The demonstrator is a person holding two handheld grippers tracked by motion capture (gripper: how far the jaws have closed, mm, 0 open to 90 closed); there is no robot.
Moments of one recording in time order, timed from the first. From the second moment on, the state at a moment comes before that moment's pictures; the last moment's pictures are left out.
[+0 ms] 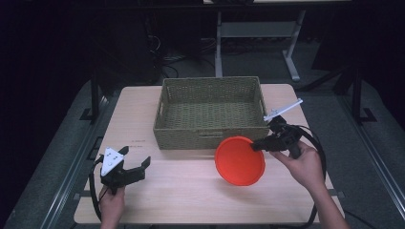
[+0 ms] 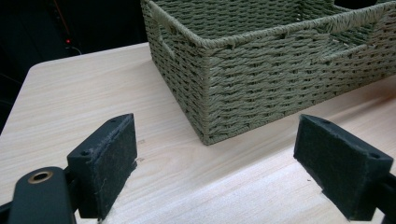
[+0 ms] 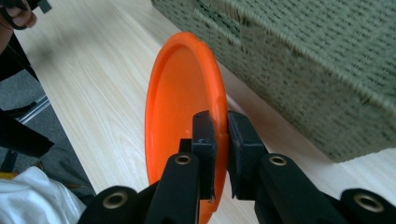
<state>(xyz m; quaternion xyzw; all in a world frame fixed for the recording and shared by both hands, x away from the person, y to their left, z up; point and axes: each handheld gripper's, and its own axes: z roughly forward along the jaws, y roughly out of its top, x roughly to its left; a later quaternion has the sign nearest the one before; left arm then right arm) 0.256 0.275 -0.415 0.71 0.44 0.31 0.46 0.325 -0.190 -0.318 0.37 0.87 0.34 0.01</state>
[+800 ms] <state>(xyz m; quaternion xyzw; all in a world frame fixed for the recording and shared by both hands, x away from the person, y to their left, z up) 0.257 0.278 -0.415 0.70 0.44 0.31 0.46 0.360 -0.179 -0.255 0.36 0.87 0.34 0.03</state>
